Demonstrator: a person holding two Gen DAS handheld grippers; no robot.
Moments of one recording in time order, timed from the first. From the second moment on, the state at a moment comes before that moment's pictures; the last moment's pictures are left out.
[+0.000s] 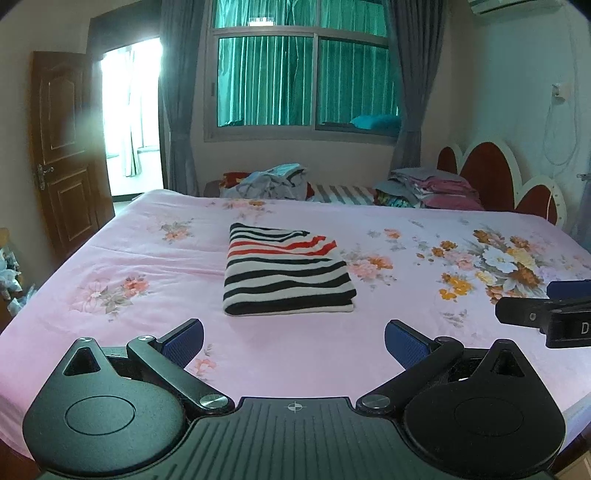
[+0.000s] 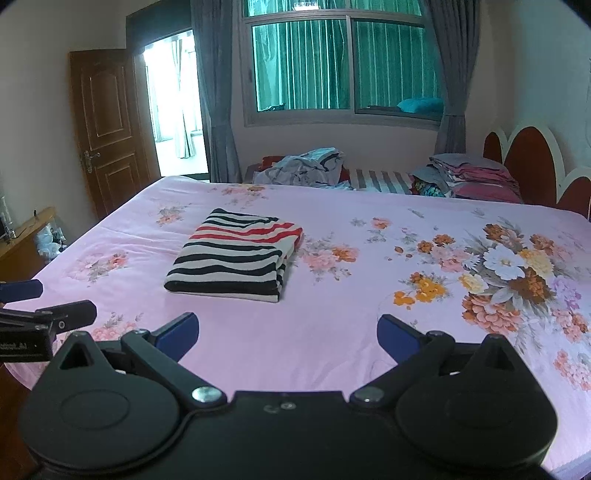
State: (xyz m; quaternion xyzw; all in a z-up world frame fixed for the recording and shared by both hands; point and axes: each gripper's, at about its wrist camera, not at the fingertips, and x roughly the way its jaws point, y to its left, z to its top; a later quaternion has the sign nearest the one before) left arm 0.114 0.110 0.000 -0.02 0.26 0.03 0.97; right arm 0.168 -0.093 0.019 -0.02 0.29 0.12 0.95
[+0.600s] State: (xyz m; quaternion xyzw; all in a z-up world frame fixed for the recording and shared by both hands) left arm 0.115 0.105 0.005 -0.02 0.26 0.03 0.97; right arm 0.165 -0.092 0.021 -0.03 0.29 0.12 0.95
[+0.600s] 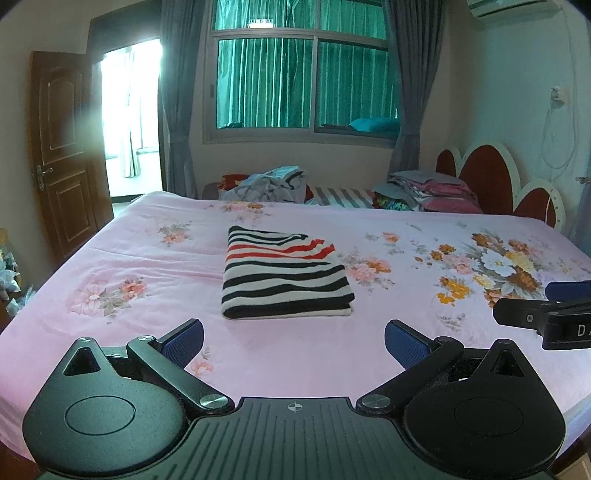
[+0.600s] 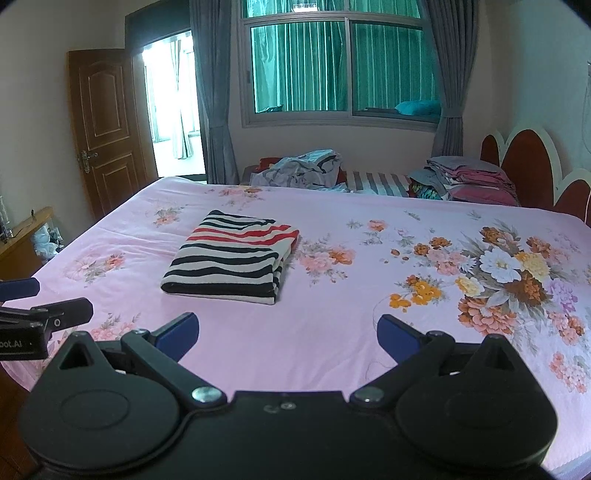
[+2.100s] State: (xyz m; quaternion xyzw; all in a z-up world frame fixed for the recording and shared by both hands) left arm 0.119 0.087 0.006 -0.01 0.24 0.02 0.97; right arm 0.168 -0.097 0.026 -0.03 0.29 0.11 0.95
